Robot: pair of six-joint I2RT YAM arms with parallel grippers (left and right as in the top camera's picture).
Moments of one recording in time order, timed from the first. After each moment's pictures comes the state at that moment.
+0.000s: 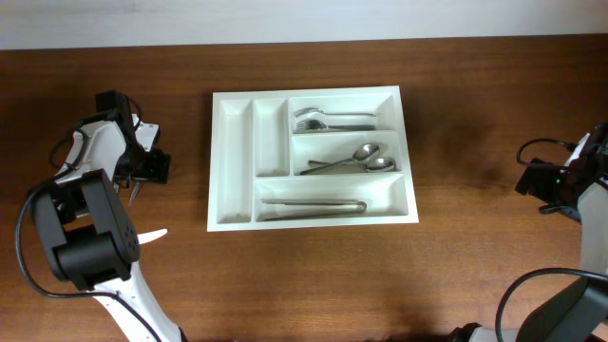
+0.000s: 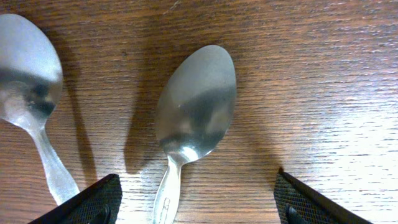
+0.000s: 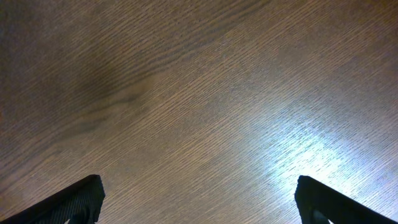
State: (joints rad) left arm 0.25 2.14 1.53 -0.86 -0.08 0.35; right arm -0.57 1.54 1.18 -0.84 0.09 0.03
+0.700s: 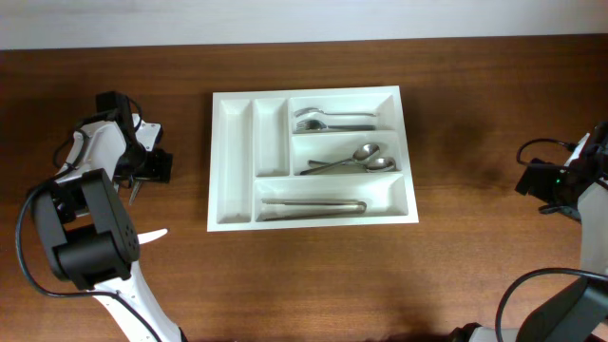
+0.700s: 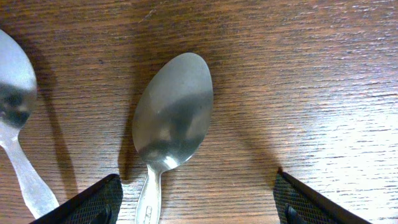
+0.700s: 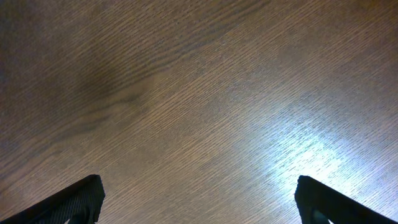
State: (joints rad) left arm 0.25 2.14 1.53 -0.86 -0.03 0.35; right arm -0.57 1.54 1.18 -0.84 0.09 0.03
